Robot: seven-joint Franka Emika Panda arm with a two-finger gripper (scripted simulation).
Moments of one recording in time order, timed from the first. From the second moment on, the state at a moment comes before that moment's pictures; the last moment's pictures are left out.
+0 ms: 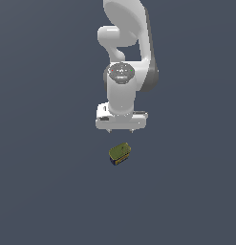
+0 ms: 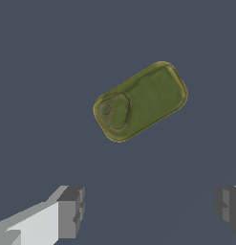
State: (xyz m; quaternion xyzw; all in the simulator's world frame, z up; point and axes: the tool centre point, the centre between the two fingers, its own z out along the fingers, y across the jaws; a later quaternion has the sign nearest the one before) arm -0.014 0.014 0.150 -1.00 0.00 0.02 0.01
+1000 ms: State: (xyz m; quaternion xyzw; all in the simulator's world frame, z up) arm 0.001 0.021 0.162 -1.00 0.02 0.00 0.01
